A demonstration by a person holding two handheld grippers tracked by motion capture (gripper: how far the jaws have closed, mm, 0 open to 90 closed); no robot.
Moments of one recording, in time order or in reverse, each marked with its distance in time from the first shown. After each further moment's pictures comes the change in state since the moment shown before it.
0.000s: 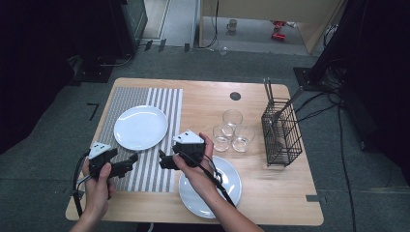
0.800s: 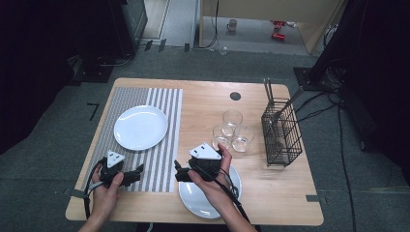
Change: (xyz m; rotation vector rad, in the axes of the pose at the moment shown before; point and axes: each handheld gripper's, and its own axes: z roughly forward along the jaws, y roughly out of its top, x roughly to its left) left arm -0.001 -0.037 0.032 0.113 0.073 0.145; right arm -0.015 -0.032 -0.043 -0.007 -0.063 -0.027
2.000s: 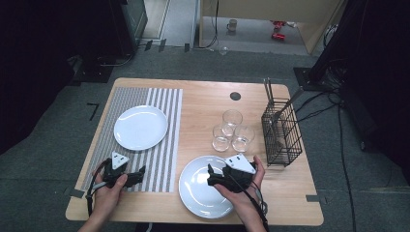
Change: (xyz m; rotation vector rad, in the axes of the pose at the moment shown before) left arm -0.005 -0.006 0.008 0.009 0.014 0.054; right arm -0.057 -0.045 -0.044 0.000 -0.213 0.087
